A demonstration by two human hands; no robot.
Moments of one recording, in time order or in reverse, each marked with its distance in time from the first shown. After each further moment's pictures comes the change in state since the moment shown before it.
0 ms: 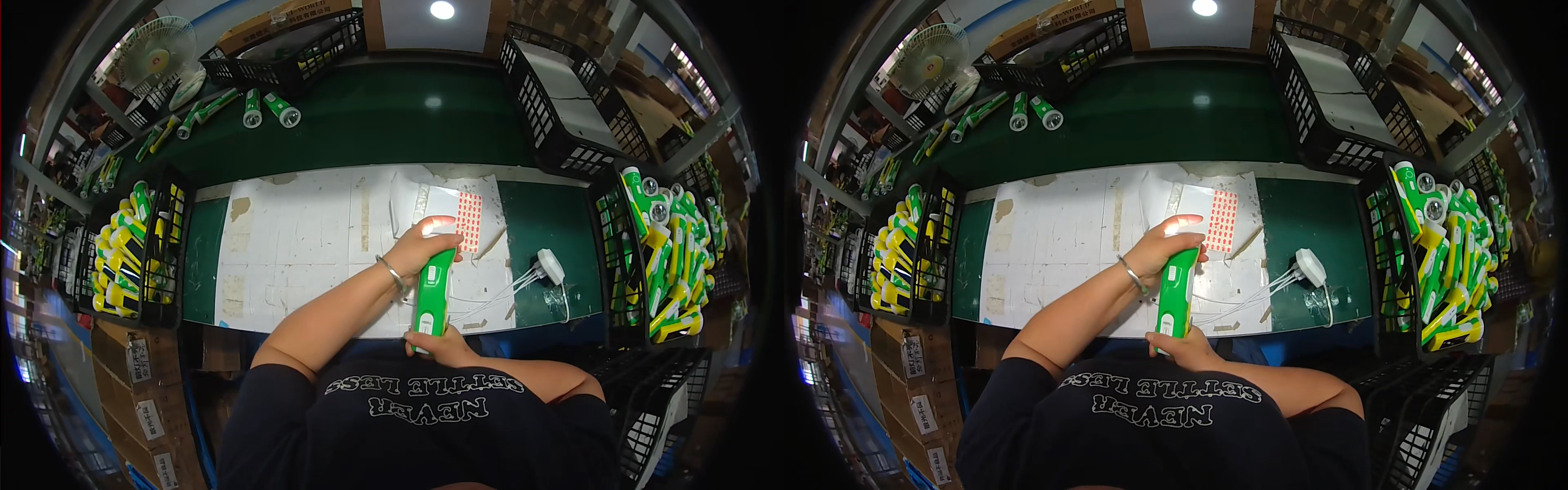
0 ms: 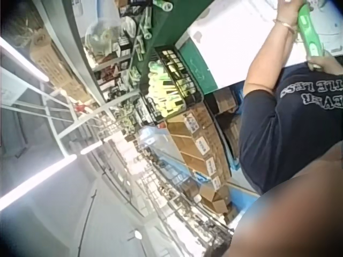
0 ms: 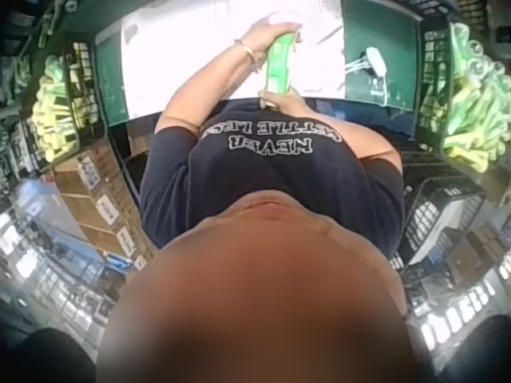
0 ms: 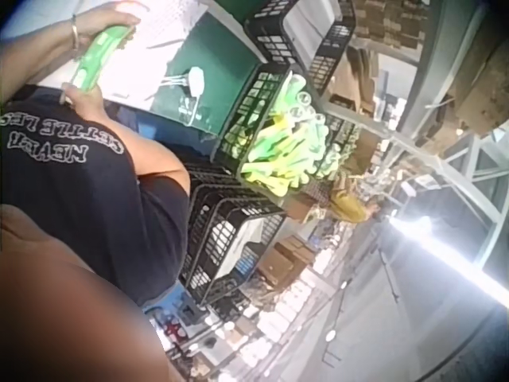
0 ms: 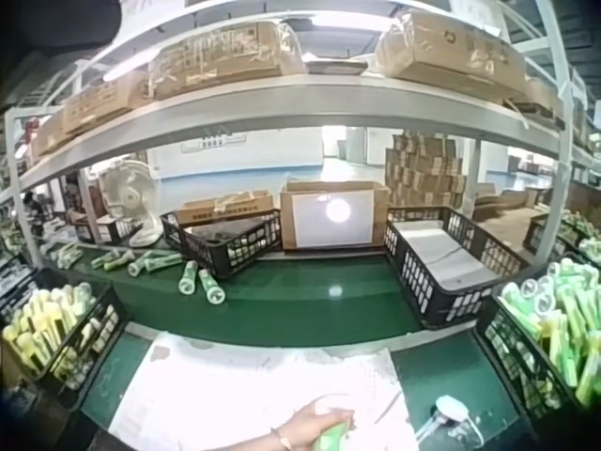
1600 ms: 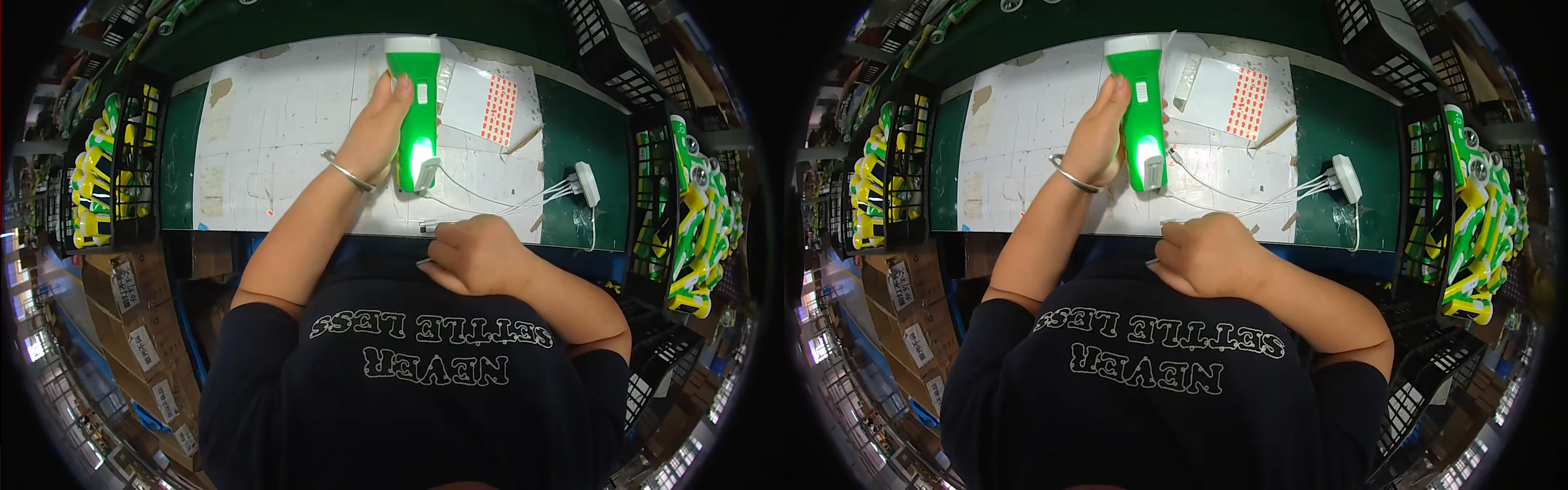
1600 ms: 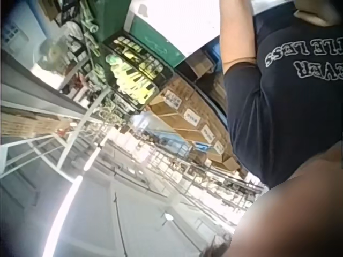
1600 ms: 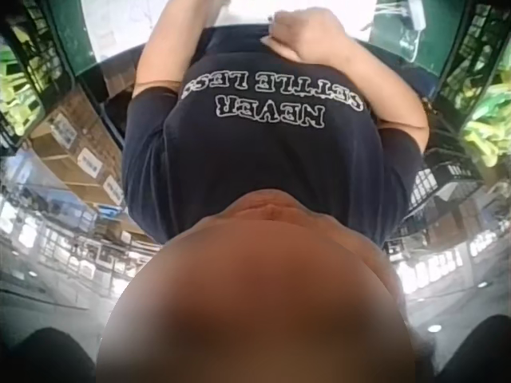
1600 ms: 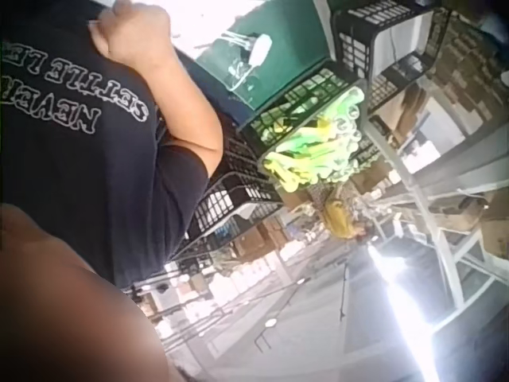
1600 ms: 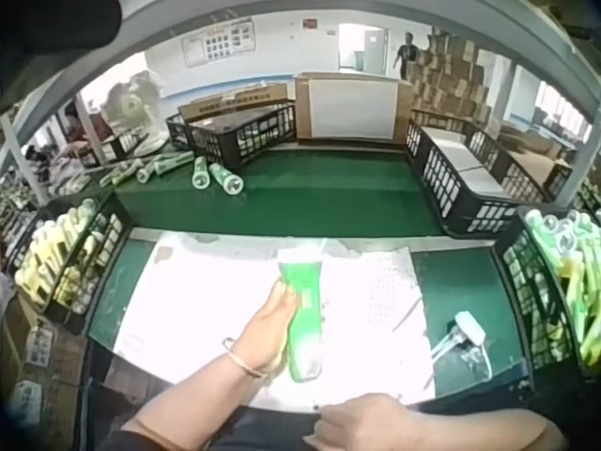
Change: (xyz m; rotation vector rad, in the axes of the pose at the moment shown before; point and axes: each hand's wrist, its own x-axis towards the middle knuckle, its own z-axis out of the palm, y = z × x) left_hand -0.040 0.003 -0.030 0.059 0.201 0.375; right_hand -0.011 -0.051 -0.016 -1.400 -0.058 -0.962
